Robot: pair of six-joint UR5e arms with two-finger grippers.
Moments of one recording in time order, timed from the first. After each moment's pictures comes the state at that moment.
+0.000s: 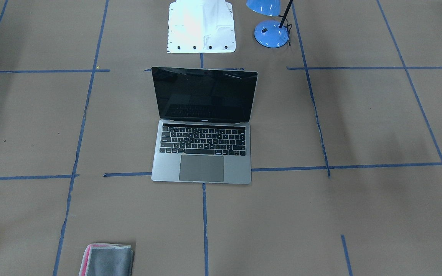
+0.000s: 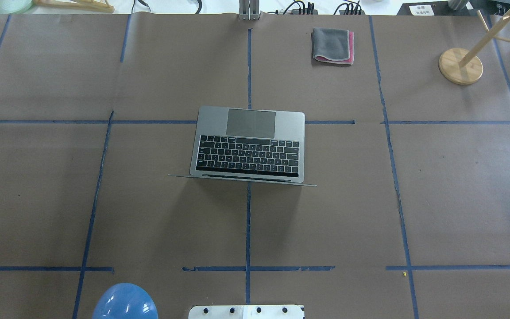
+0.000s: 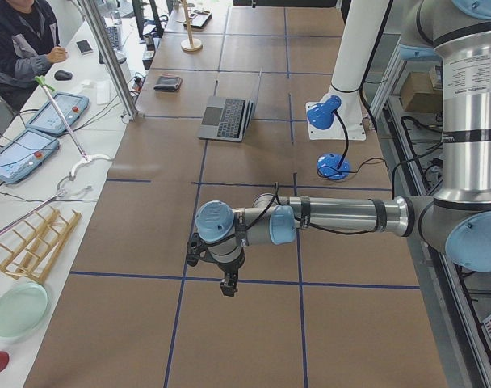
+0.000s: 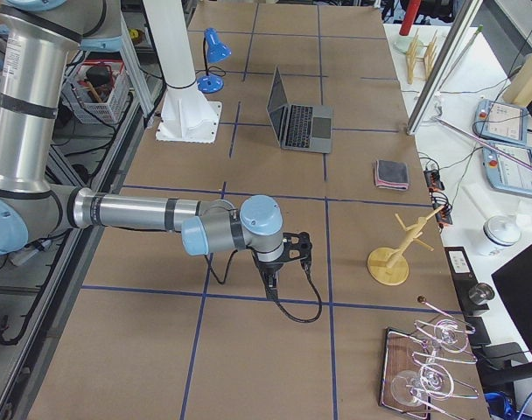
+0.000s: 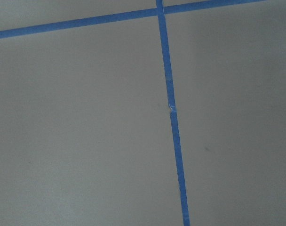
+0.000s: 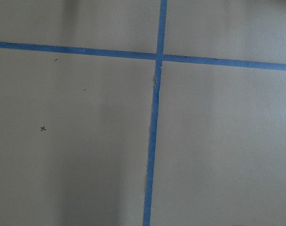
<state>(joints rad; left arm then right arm) -1.54 -1.45 -1.68 -1.46 -2.36 0.20 1.50 -1.84 1.79 -1.32 2.31 0.12</state>
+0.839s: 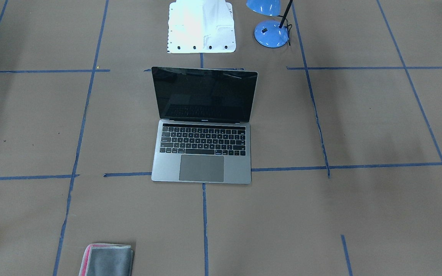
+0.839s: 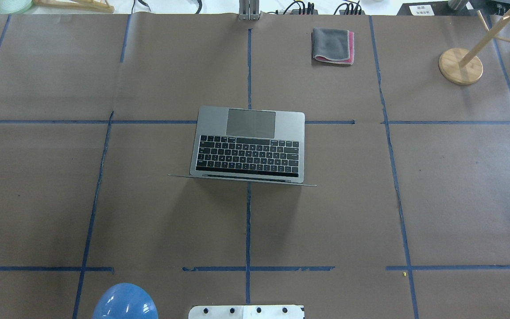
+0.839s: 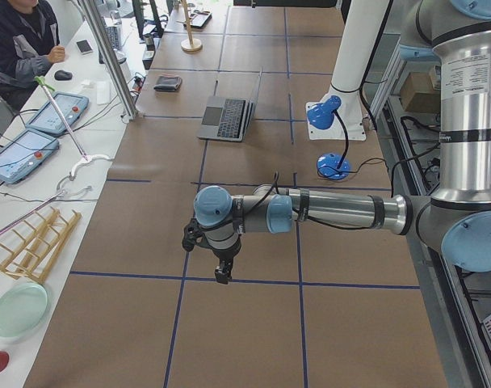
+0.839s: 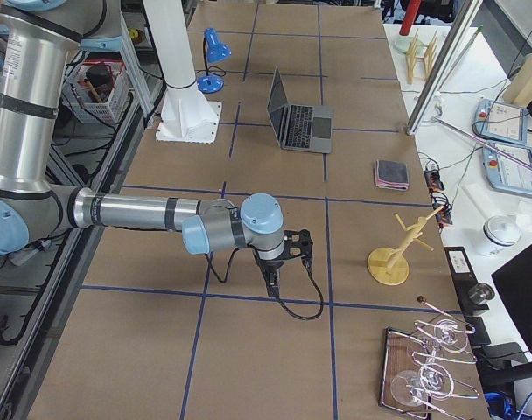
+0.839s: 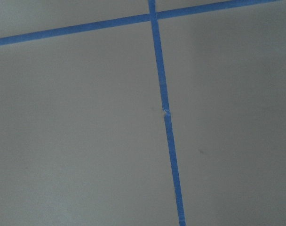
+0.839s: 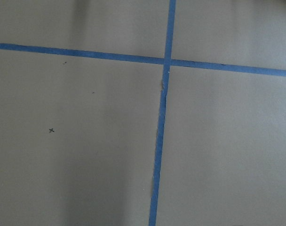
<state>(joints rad) -1.52 -1.50 -1.76 -1.47 -2.37 0.20 1.50 -1.84 1.80 -1.29 2.33 0.11</state>
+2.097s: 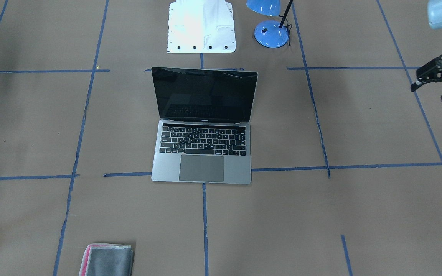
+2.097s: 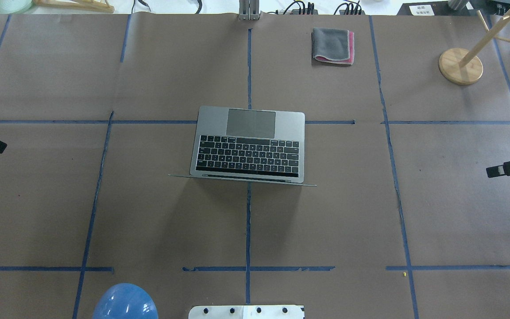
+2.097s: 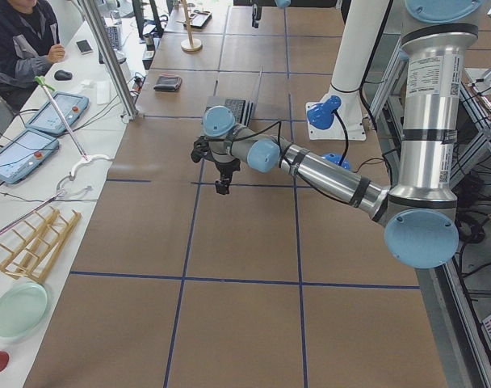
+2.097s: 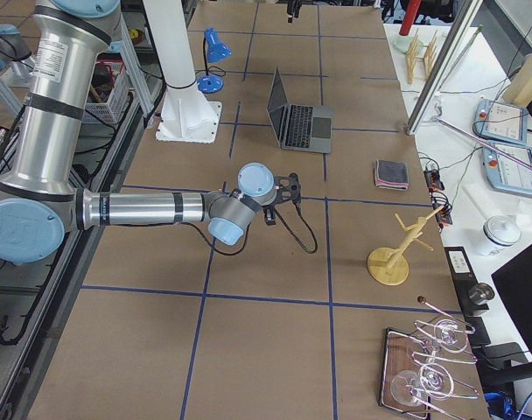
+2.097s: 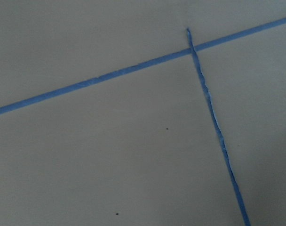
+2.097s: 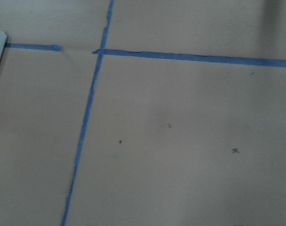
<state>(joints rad) -1.13 -1.55 -2.01 -1.67 -2.45 -0.34 1.09 -1.83 1.81 -0.52 2.48 0.92</state>
